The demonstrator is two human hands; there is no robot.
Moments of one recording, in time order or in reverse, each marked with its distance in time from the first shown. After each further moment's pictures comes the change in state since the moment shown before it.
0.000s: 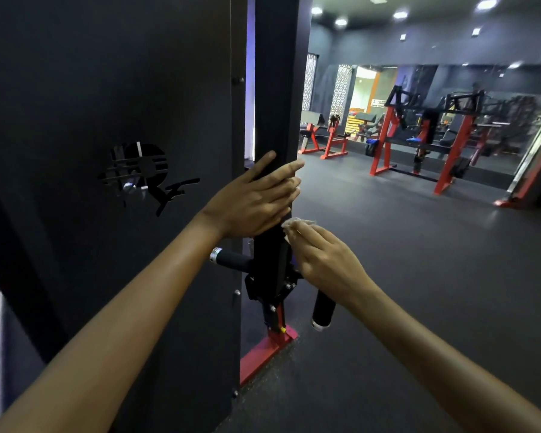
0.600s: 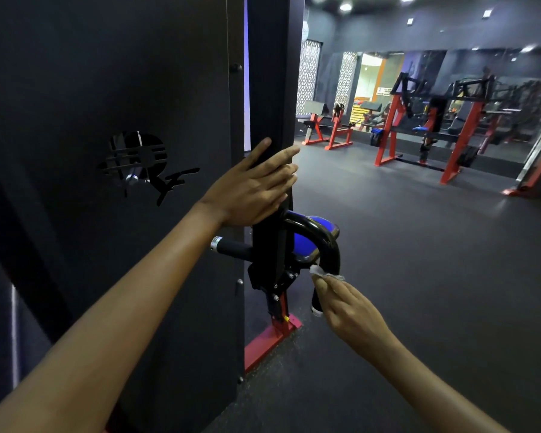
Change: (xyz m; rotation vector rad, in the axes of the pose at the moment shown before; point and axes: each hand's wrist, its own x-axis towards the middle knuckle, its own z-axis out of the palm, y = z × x) left_hand 0.002 0.003 -0.005 -0.028 -0.025 -0.038; right_hand -0.113 -0.039 0.005 -0.013 -0.141 0.064
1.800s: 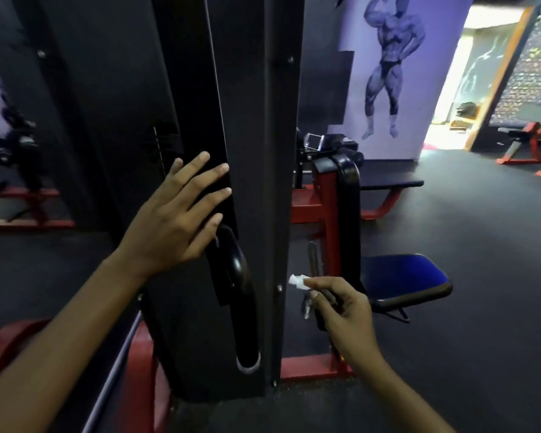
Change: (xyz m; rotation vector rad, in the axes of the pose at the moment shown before) left_hand 0.051 0.086 -0.043 0.218 -0.476 -0.592; right_hand 0.003 0.141 0.108 1.852 -0.122 0.627
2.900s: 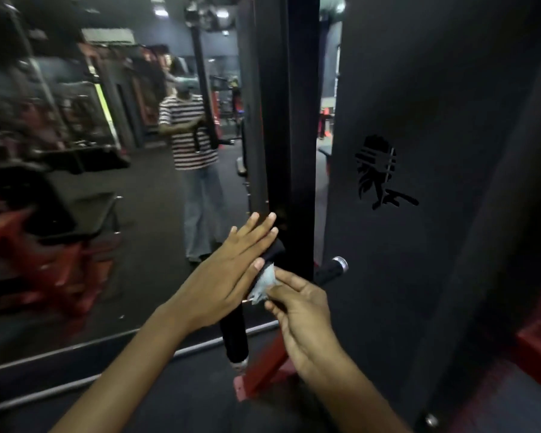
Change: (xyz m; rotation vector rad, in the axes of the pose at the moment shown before) left_hand 0.034 0.152 0.007 0.270 -0.469 -1.152; right_hand 0.127 -0.012 0.063 0.857 -1.342 0.697
